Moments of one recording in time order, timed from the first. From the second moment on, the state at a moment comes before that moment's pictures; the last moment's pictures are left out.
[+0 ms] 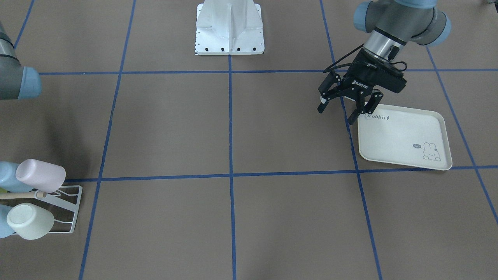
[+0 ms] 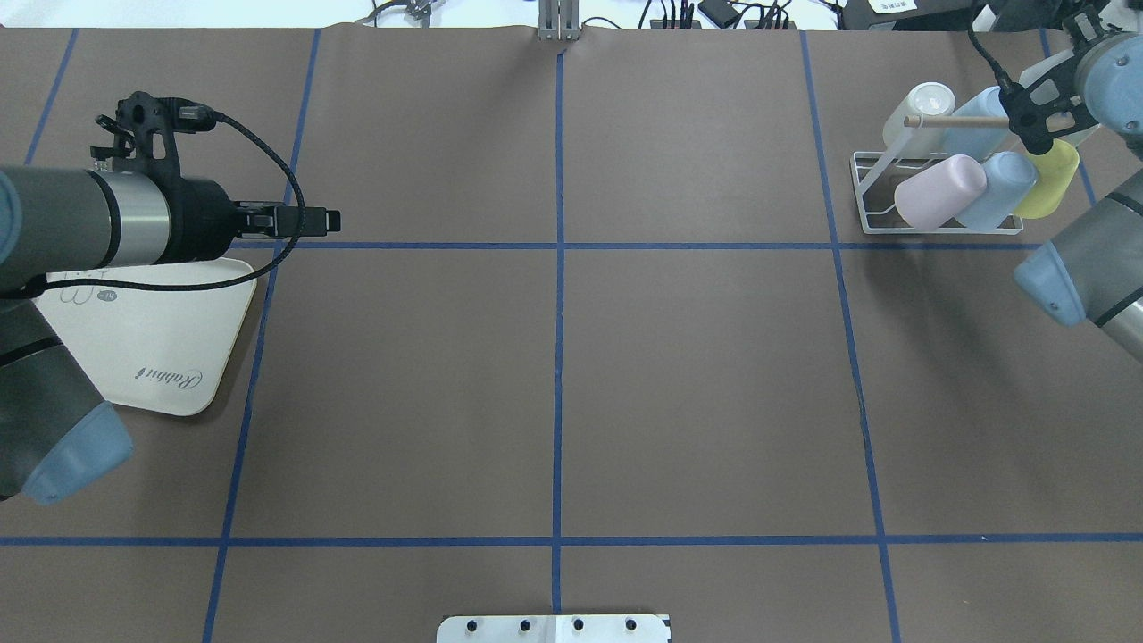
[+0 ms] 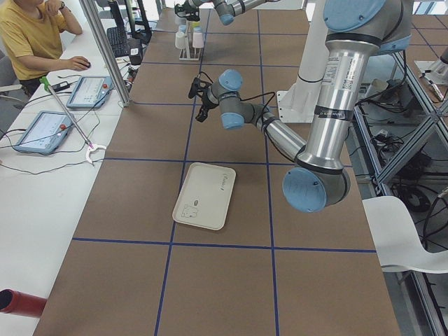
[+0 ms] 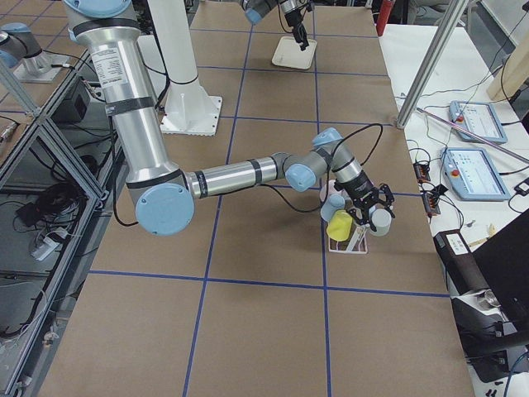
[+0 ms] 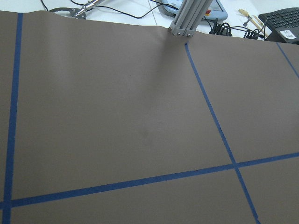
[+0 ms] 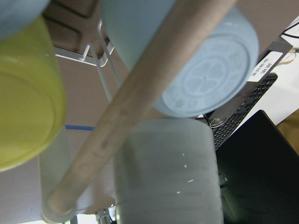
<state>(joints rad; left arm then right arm) -0.77 -1.78 -1.92 -2.29 -1.80 -1.08 1.08 -1.30 1.49 -1.13 1.29 -1.32</state>
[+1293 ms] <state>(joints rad) -0.76 -1.78 -1.92 -2.29 -1.80 -1.08 1.04 -1.29 1.46 -1.12 1.24 -1.30</state>
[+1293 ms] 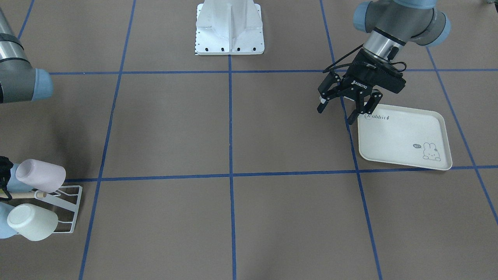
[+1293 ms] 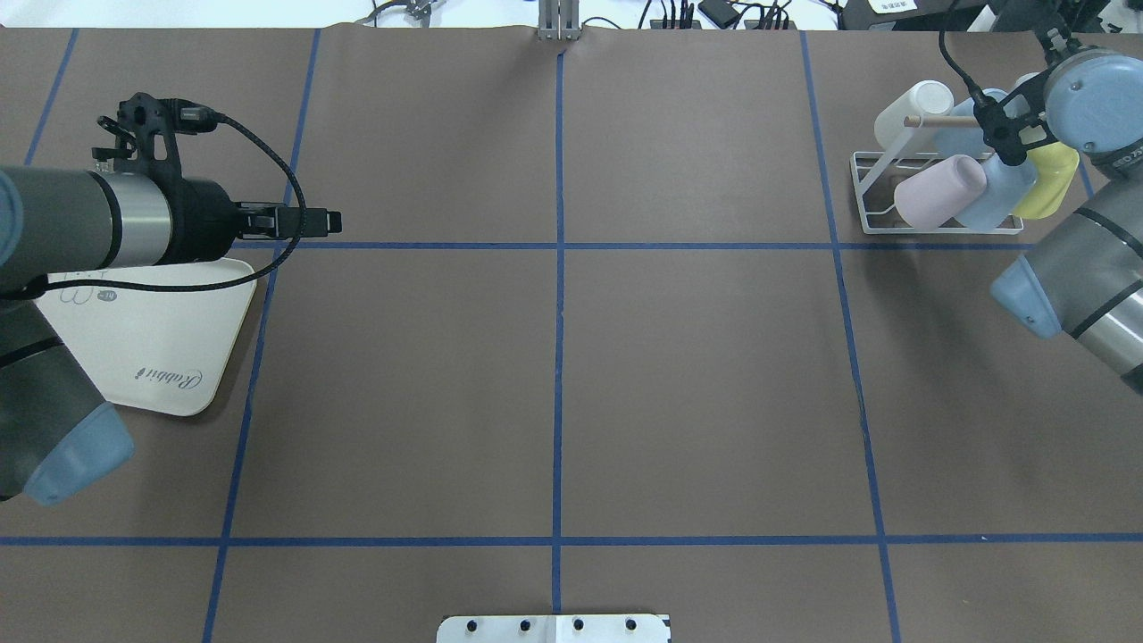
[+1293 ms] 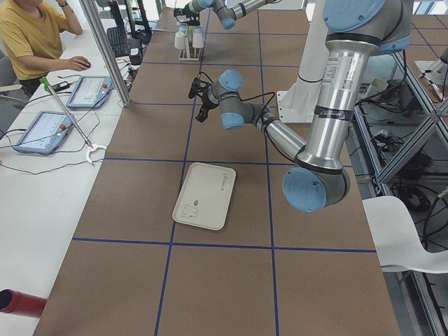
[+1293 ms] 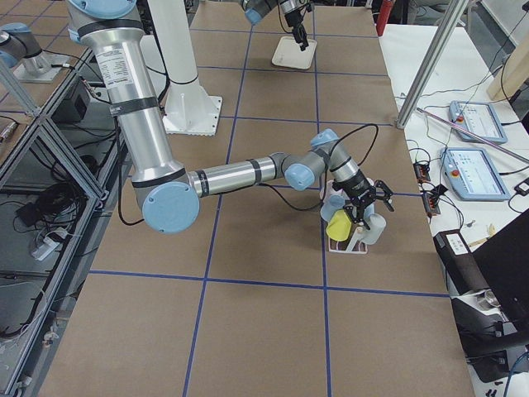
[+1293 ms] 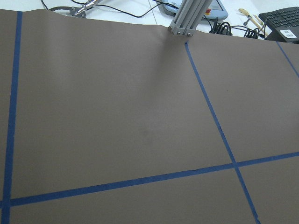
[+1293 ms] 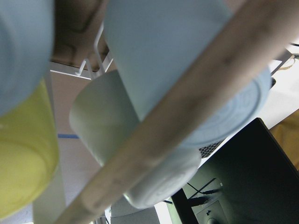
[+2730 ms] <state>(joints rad) -0.77 -1.75 -1.97 -2.29 -1.81 -1.07 1.04 -1.36 1.87 -1.12 1.78 0.09</state>
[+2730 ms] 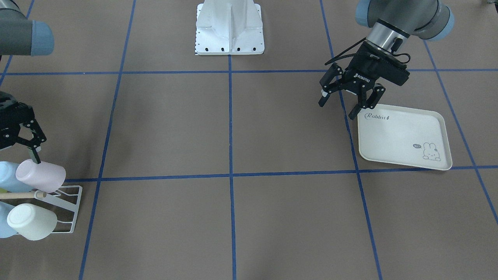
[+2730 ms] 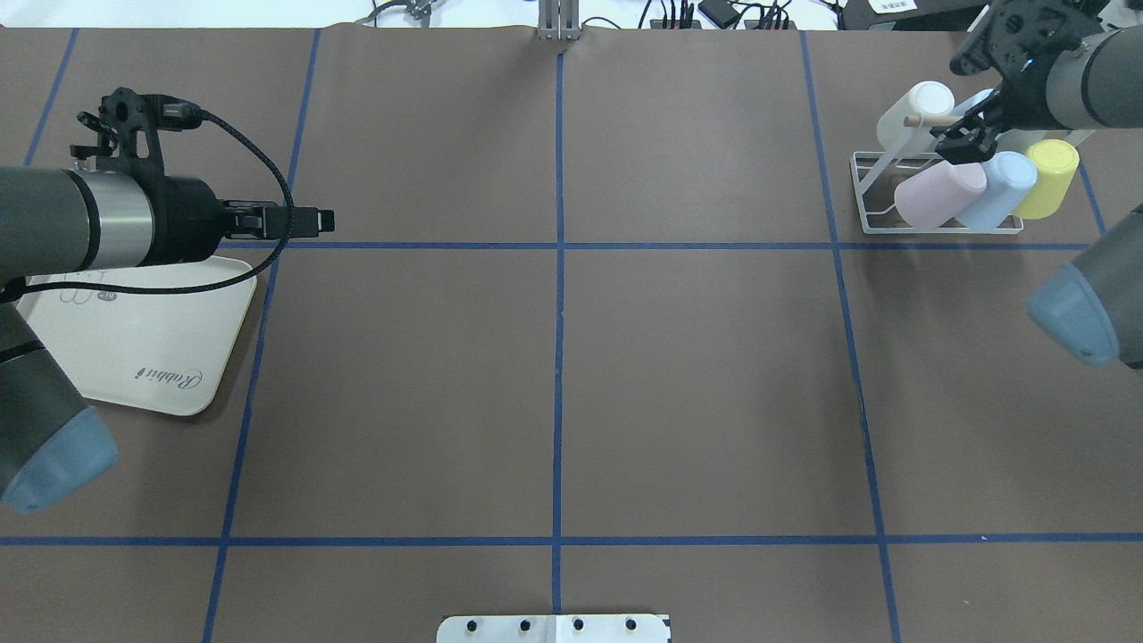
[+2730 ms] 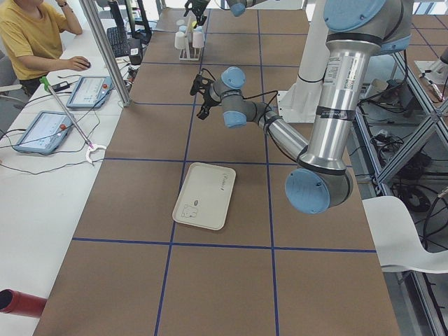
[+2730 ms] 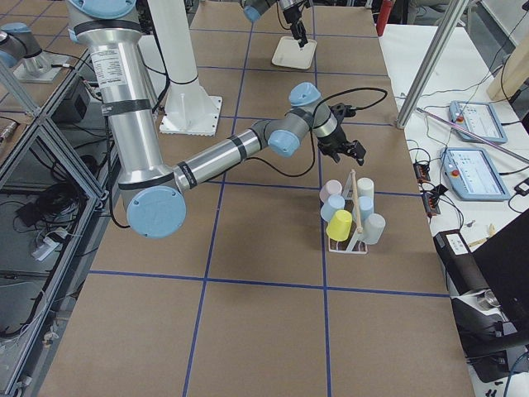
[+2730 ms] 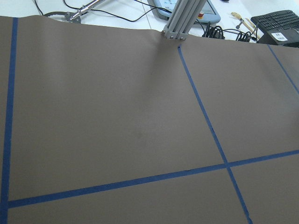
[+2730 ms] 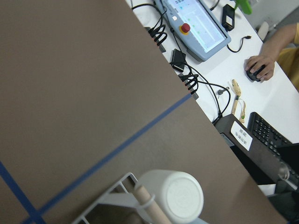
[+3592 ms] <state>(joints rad) -1.08 -1.53 -1.99 -2.25 -1.94 -0.43 1.18 -1.55 1.83 -1.13 2.00 0.48</state>
